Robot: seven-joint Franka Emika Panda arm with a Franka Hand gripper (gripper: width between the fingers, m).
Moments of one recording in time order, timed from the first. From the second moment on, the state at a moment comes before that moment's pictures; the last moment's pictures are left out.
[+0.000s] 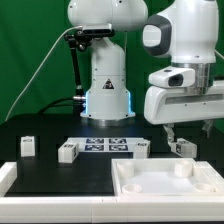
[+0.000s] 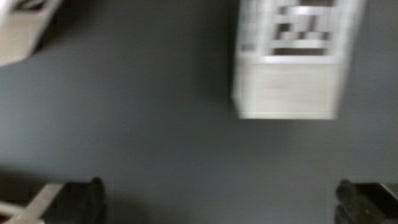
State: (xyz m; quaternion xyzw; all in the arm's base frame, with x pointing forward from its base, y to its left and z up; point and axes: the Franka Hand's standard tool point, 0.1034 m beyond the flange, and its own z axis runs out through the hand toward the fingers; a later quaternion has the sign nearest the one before) arm 0.419 0.160 0.046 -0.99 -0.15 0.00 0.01
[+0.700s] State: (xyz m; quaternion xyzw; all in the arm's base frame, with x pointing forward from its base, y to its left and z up) arm 0.408 0.155 0.042 -0.97 -0.17 0.16 -0.04
